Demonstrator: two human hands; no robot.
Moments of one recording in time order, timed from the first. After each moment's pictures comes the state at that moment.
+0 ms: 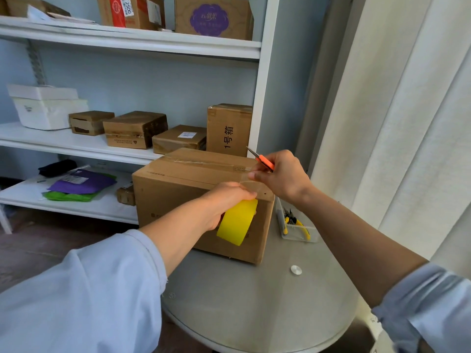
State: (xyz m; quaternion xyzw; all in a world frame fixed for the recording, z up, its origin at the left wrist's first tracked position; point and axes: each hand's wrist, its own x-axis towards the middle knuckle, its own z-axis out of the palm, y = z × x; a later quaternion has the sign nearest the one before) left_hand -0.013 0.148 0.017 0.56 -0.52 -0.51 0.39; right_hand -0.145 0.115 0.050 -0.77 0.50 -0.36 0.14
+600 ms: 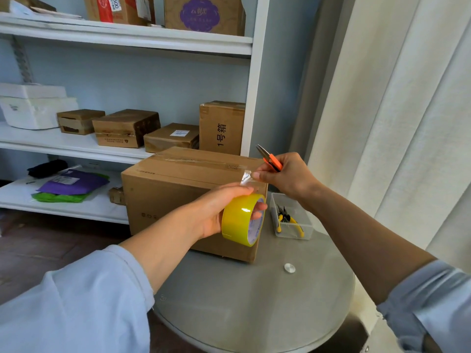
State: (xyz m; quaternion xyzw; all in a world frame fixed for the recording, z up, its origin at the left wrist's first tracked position) left_hand -0.022 0.156 0.019 0.43 -0.43 -0.67 0.43; right_hand -0.175 0.103 0.045 -0.73 0.50 -0.39 0.25
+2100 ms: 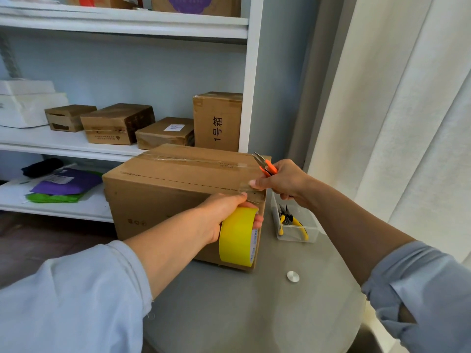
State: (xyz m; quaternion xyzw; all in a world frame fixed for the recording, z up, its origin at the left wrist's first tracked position) left_hand -0.043 0.121 0.012 0.55 -0.36 -0.64 0.40; right_hand -0.180 0.057 0.034 -0.67 0.56 -0.29 0.38
